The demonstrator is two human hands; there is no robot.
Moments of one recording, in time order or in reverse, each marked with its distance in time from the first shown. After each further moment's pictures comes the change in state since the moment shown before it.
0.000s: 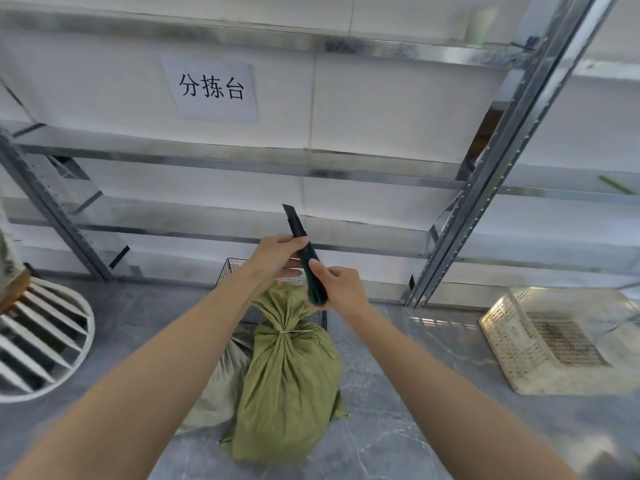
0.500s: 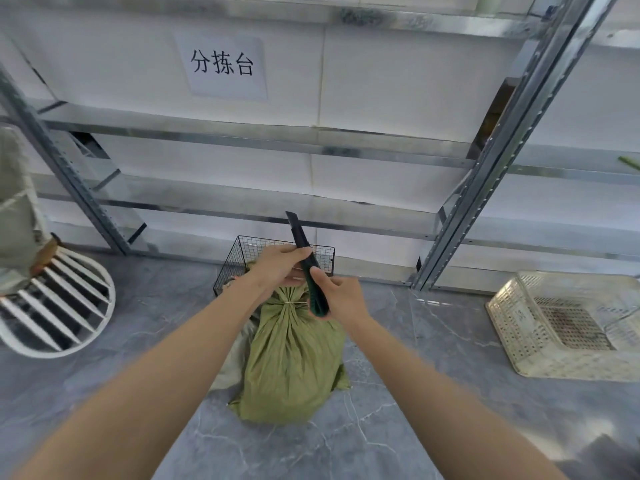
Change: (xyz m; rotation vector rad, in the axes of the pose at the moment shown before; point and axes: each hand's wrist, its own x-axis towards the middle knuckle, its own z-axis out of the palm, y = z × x) left_hand -0.059 -0.053 0.025 0.006 0.033 -0.081; right_hand -0.049 0.065 -0.015 -0.023 -0.009 0.067
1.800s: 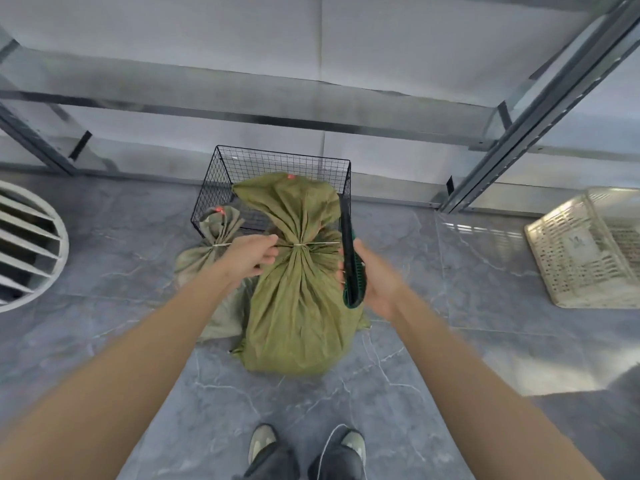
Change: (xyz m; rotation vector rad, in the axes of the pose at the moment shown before) left_hand 0.203 -0.223 -0.089 0.151 0.014 -0.395; right_hand 0.180 0.179 0.024 0.357 -0.150 0.427
